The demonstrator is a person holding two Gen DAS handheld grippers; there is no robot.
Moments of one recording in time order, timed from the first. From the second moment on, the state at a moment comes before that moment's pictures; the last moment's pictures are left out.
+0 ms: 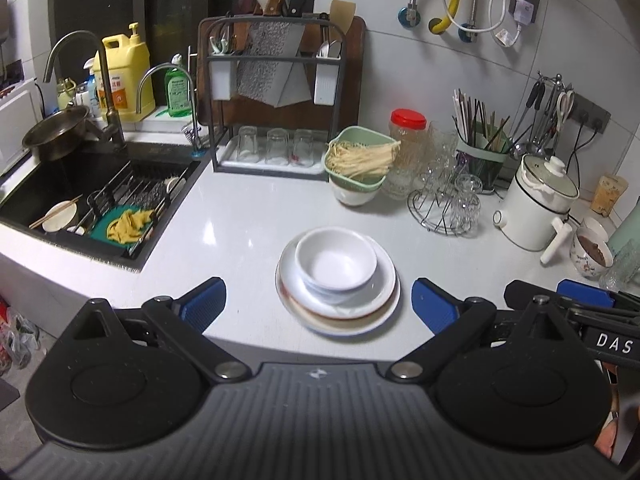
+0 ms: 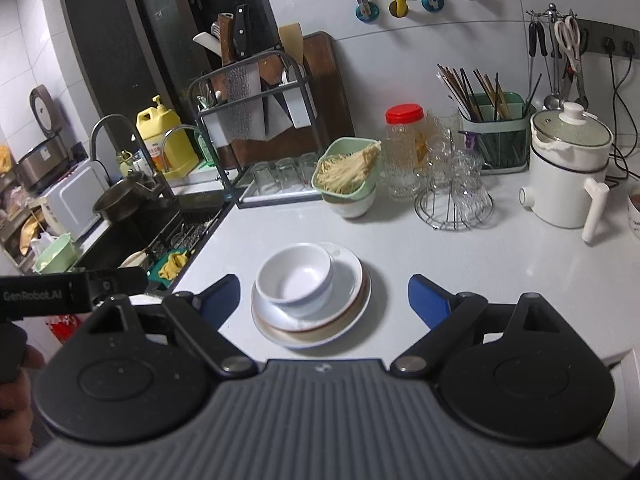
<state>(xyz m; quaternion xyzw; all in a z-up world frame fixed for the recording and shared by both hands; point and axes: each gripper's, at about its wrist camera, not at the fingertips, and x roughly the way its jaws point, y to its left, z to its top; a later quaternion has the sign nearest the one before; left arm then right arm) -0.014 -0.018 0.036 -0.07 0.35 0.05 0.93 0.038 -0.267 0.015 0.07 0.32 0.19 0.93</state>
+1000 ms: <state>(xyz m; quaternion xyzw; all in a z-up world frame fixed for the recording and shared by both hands) -0.040 0.030 0.017 -0.05 0.36 0.04 0.93 -0.013 -0.225 0.000 0.08 0.32 0.15 0.93</state>
